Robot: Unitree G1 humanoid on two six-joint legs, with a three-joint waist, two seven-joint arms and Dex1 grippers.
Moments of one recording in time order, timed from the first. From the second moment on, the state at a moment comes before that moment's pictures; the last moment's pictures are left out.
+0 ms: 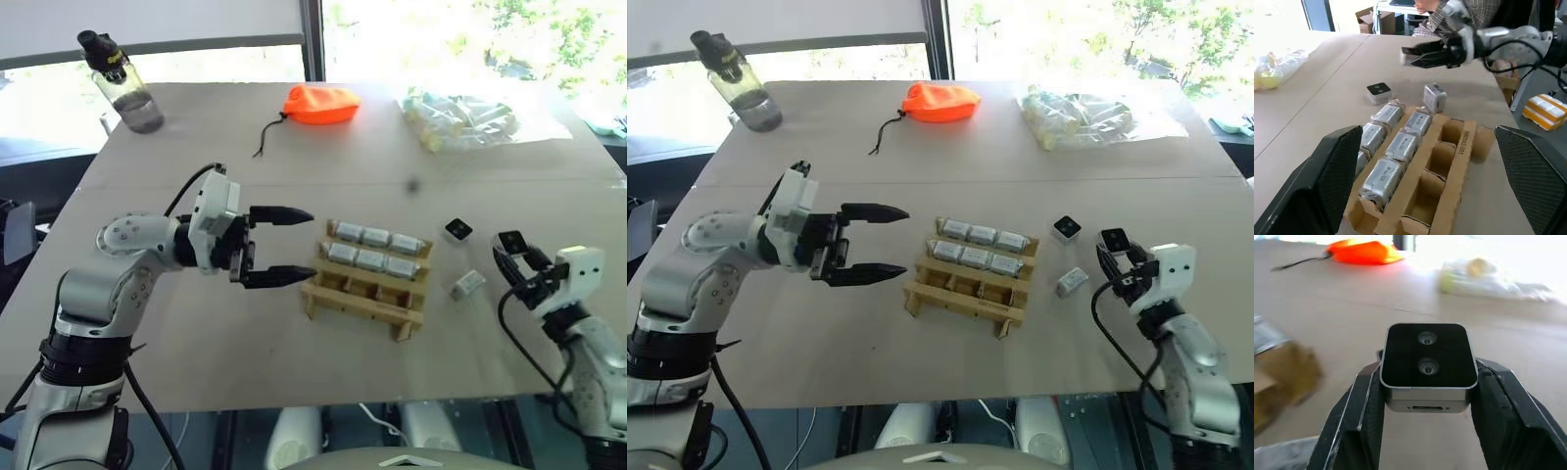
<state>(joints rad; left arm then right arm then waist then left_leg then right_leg) -0.40 0.79 0.06 -0.21 -0.64 0.45 -1.26 0.12 -0.54 -0.28 -0.30 0.41 0.15 0.62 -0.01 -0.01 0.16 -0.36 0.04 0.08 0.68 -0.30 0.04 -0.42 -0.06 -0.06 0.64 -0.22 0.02</state>
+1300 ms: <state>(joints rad) -0.81 0.58 -0.21 0.13 -0.48 0.63 -1.38 -0.62 -0.64 0.32 0.06 -0.36 -0.80 0.74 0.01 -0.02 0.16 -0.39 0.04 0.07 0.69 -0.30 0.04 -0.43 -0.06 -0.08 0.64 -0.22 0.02</state>
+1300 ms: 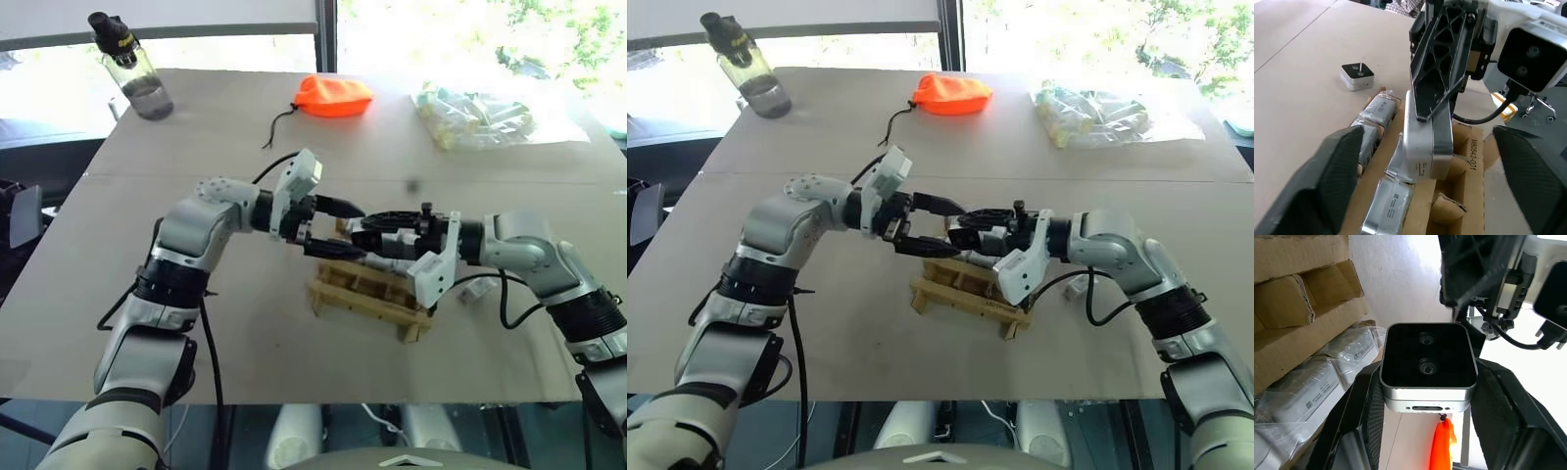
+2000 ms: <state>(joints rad) -0.82 0.61 -0.25 0.11 -0.47 0.71 -1.42 -0.64 -0.64 0.34 0.09 -0.40 -0.83 0.68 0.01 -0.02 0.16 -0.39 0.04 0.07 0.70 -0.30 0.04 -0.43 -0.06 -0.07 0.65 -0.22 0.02</state>
